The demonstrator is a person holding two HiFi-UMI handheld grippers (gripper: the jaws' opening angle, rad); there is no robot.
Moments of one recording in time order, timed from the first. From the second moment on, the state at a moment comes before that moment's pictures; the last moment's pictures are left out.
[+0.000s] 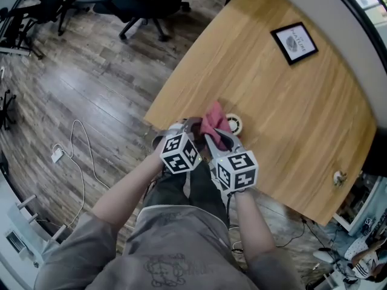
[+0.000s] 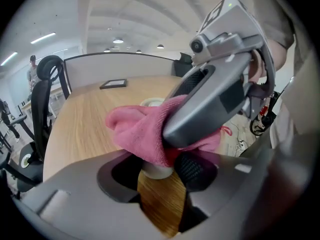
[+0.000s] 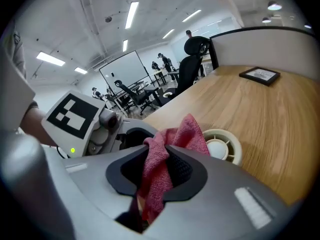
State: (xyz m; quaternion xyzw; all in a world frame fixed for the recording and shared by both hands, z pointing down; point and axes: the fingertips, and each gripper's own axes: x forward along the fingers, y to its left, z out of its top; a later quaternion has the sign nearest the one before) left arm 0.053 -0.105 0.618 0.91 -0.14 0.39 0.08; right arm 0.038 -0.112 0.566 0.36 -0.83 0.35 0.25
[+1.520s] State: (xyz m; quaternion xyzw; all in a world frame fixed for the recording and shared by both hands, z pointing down) left arm 0.055 -0.107 0.621 0.90 -0.14 0.39 0.09; right arm 0.086 -0.103 0.572 0.38 -0.80 0.36 0.28
